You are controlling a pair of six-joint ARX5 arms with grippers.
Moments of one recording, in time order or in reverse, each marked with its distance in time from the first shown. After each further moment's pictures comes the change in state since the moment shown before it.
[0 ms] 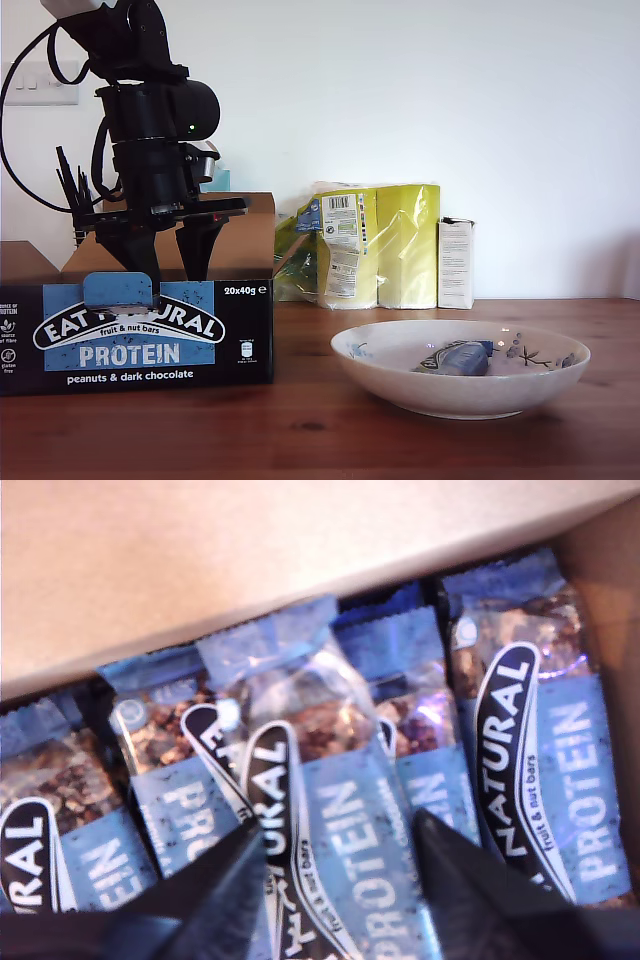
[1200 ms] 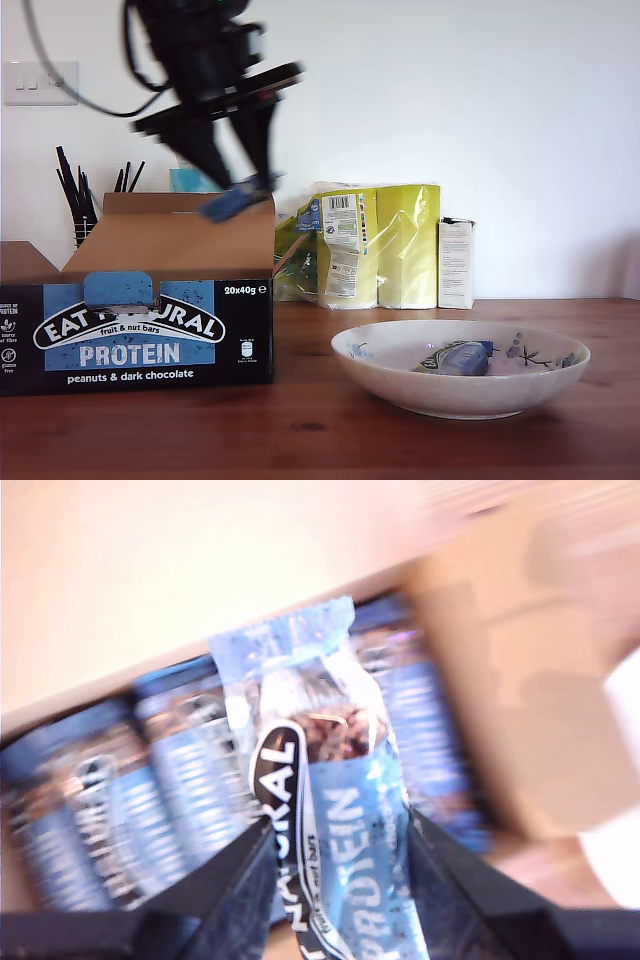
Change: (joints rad) left arm -0.192 -0.199 0.045 0.022 0.075 0.056; right arm 0.000 -0.006 0.000 -0.058 0.000 -0.003
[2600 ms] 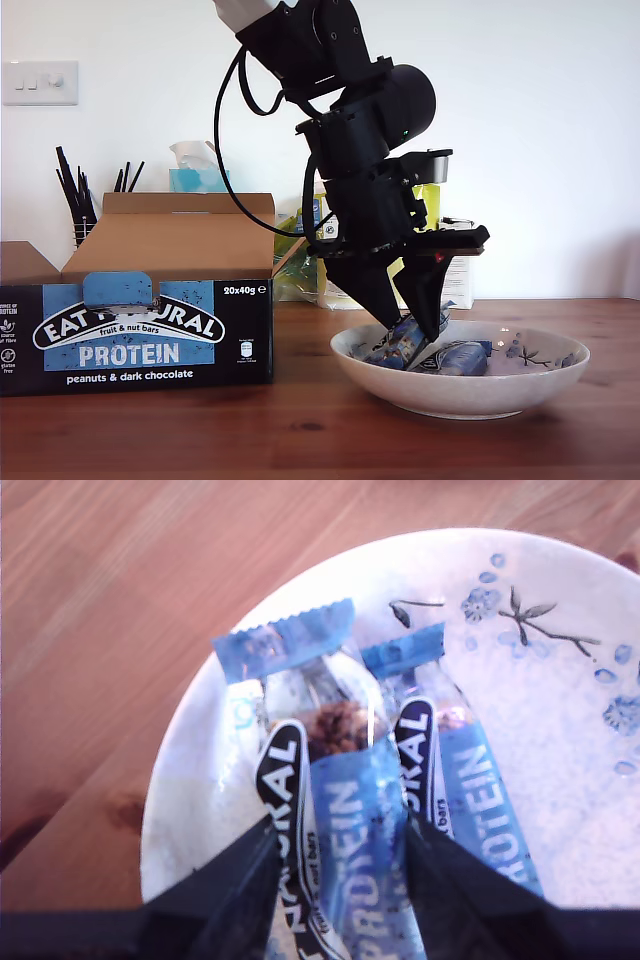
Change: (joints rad) left arm -0.264 0.344 0.002 0.297 -0.090 0.133; right arm 0.000 -0.175 0.001 -0.162 0.001 0.004
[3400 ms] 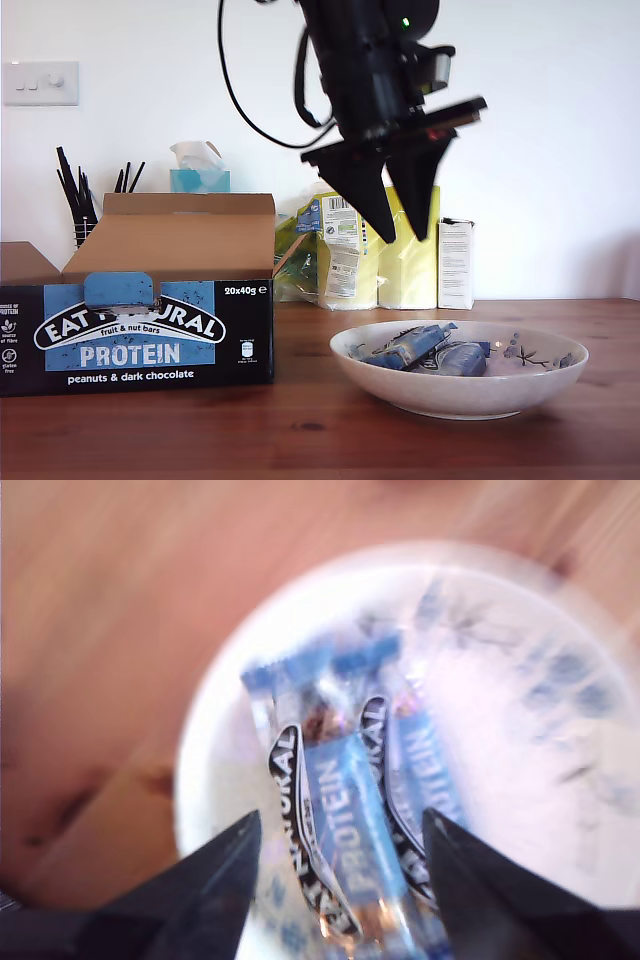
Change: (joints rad) left arm -0.011 -0.049 0.304 -0.454 0.023 0.003; right arm 0.000 0.011 0.000 0.028 0.026 -0.002
